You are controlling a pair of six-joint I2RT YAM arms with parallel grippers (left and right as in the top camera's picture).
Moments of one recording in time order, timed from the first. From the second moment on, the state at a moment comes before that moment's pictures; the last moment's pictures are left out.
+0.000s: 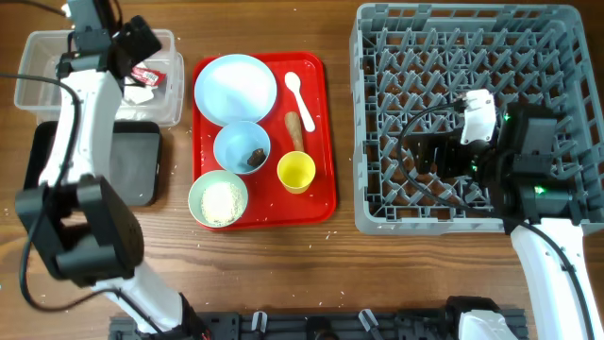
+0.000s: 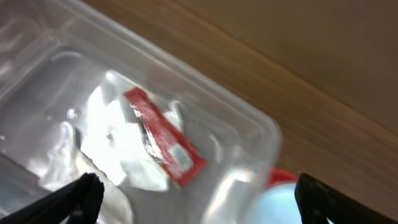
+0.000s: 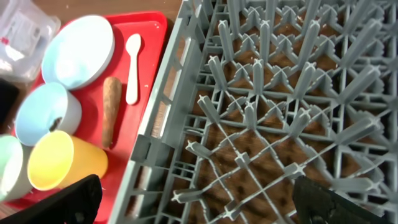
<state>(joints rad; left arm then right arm) 0.13 1.88 1.62 -0.54 -0.12 -0.38 -0.06 1.11 0.90 -0.61 -0.40 -0.02</state>
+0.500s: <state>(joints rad) -0.30 1.87 1.63 -0.76 -0.10 -0.35 -0.06 1.11 0.90 -0.61 -0.40 0.04</state>
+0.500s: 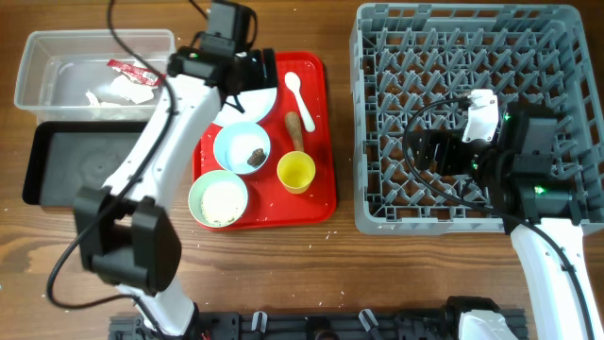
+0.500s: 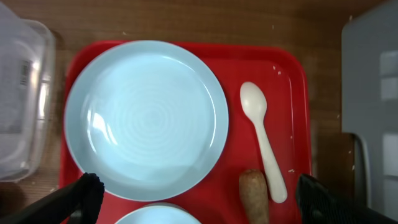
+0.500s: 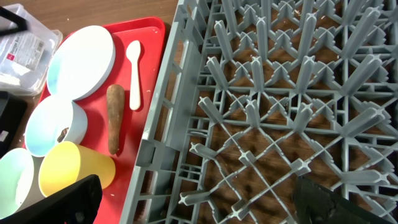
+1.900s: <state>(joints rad) -0.03 1.82 1.67 -1.02 0.23 -0.30 0.54 1.47 1.00 0.05 -0.23 0.51</state>
